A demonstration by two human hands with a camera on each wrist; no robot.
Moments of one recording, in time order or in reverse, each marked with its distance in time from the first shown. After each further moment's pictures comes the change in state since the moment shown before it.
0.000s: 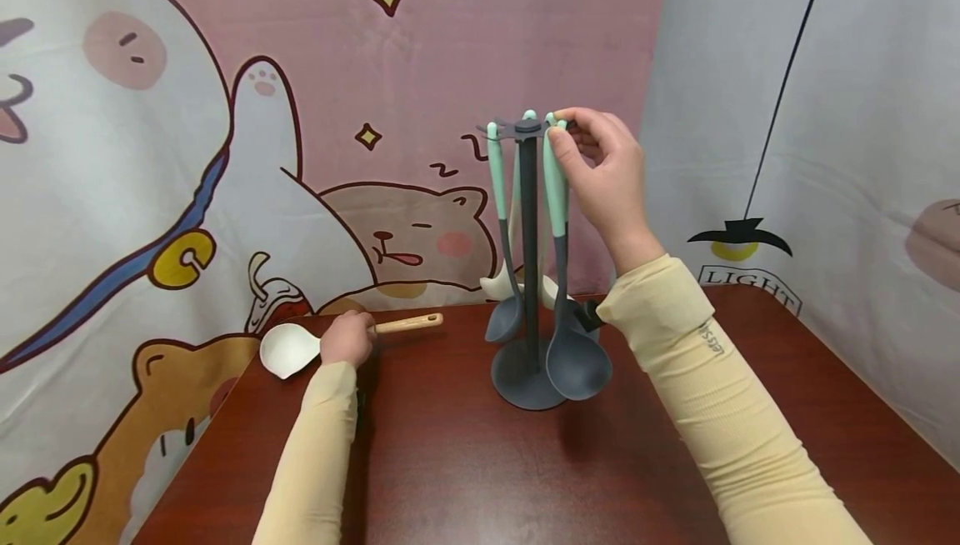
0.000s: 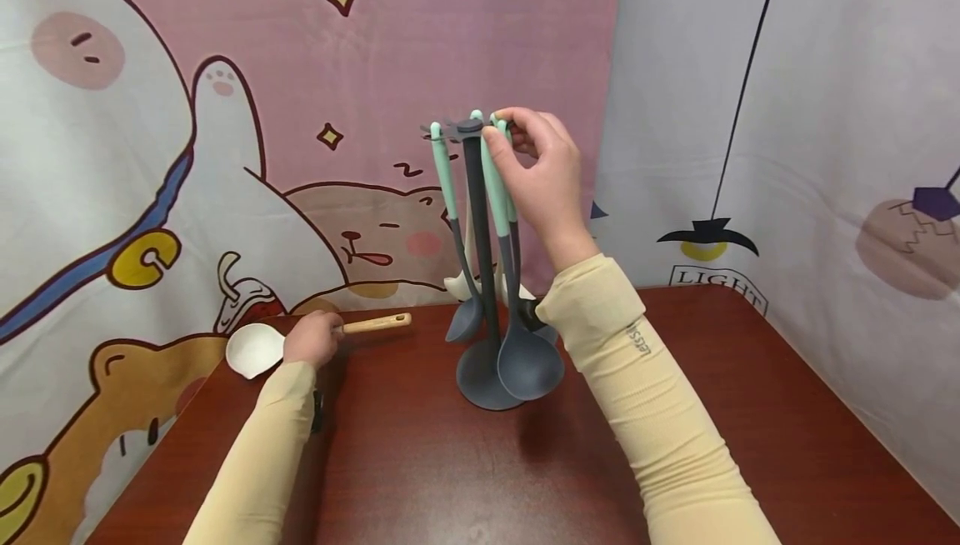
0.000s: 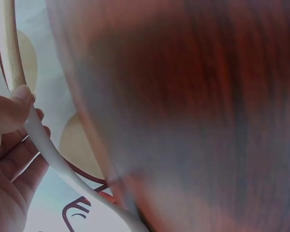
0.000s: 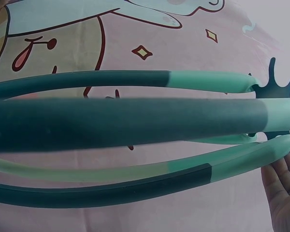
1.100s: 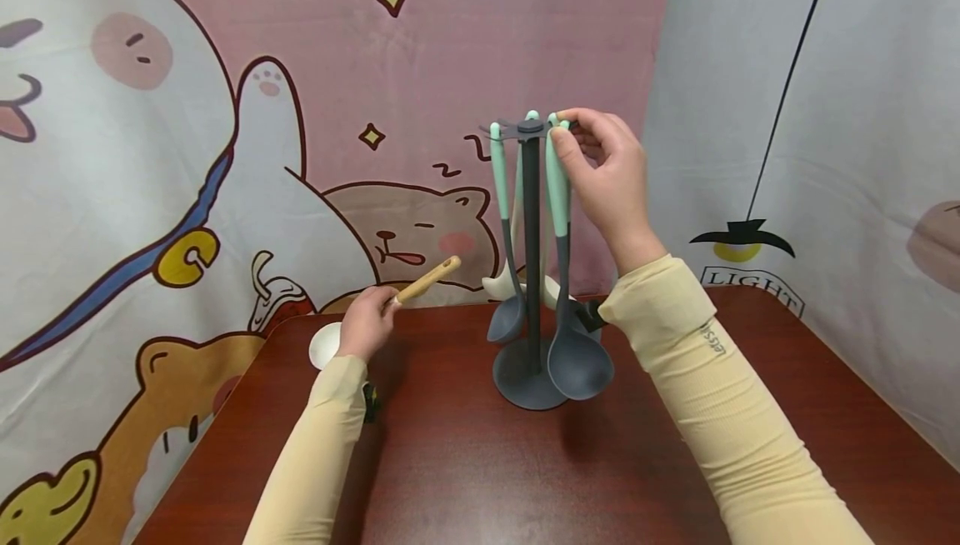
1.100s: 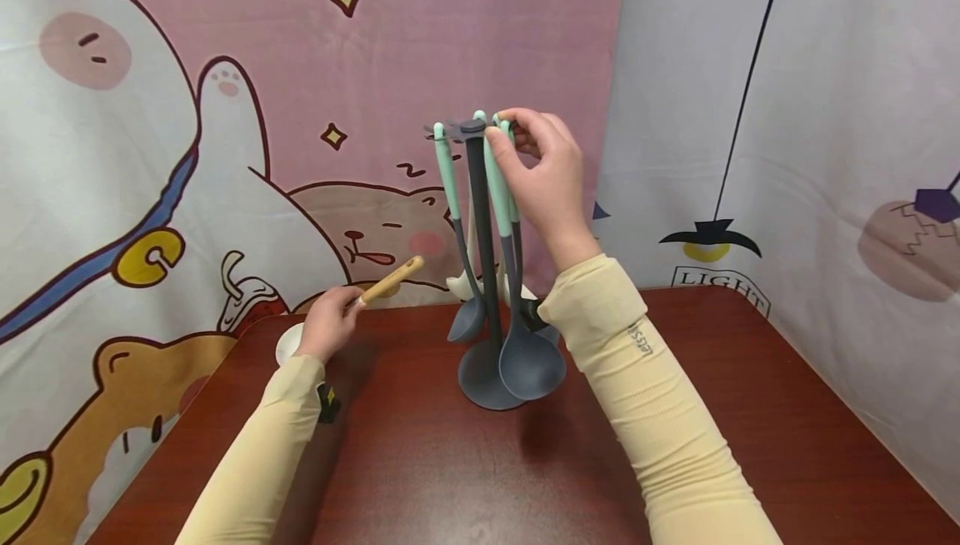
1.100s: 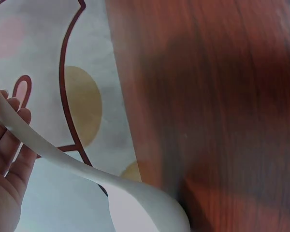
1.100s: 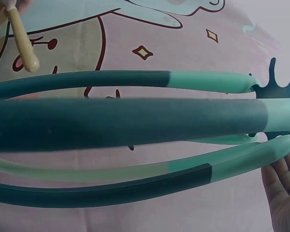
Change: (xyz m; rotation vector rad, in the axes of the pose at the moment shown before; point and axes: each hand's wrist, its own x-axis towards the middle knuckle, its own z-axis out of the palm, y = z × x) left_hand 0.007 0.042 -0.017 -0.294 0.228 0.151; right_hand 0.002 0.007 0.002 -0.008 0.010 0.021
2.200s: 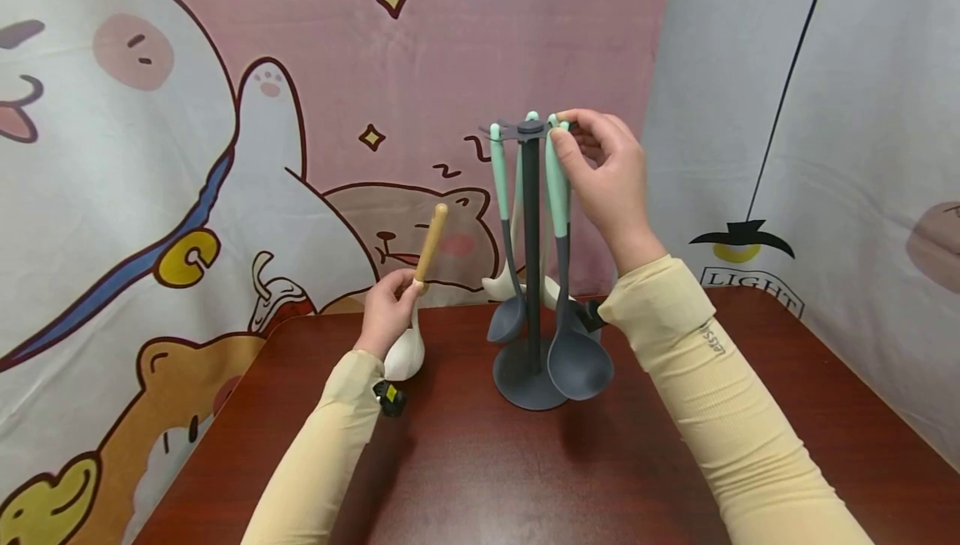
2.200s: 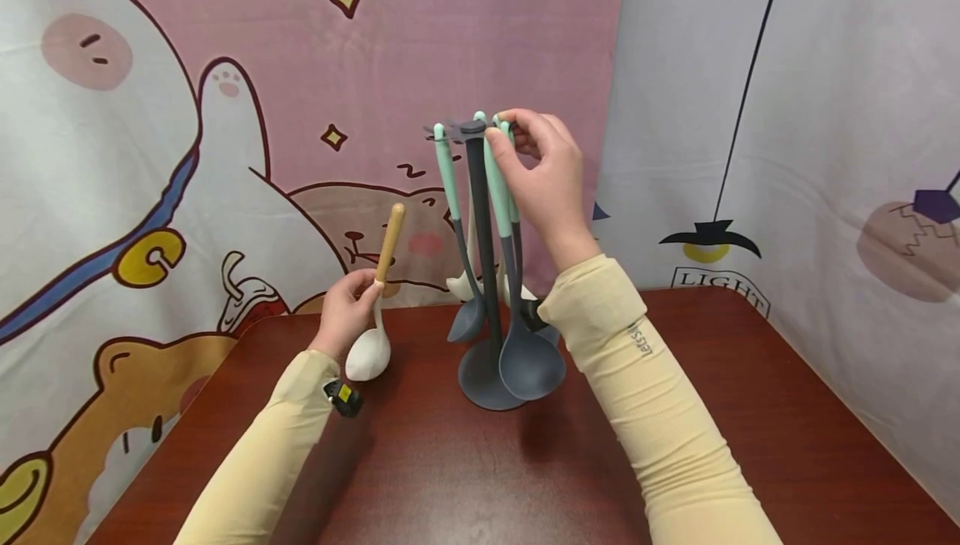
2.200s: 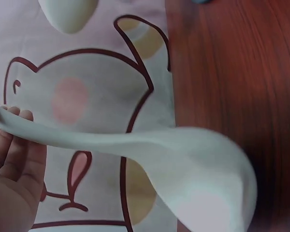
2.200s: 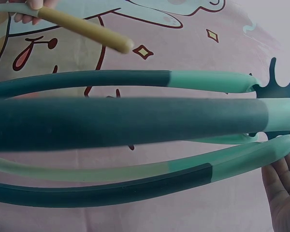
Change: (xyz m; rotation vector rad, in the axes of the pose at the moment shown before) left_hand 0.011 0.058 -0.005 -0.485 0.077 -0.142; right_hand 0.000 -0.003 -0.001 0.001 -0.007 -0.004
